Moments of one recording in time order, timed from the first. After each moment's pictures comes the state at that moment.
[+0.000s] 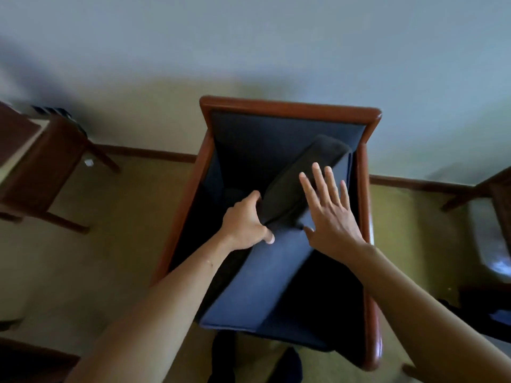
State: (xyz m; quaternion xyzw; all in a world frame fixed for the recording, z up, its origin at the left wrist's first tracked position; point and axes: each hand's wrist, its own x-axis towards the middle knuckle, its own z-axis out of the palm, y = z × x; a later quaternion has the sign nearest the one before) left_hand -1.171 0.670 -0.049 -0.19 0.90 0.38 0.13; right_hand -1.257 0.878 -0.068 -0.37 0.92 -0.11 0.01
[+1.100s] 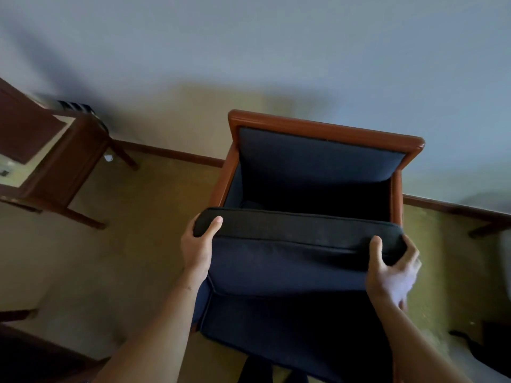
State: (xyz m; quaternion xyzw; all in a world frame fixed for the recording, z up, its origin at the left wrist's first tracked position) left_hand -1.138 0.542 -0.123 -0.48 0.59 0.61 -0.20; right_hand -1.271 0.879 -0.126 0.18 0.86 -0.47 -0.07
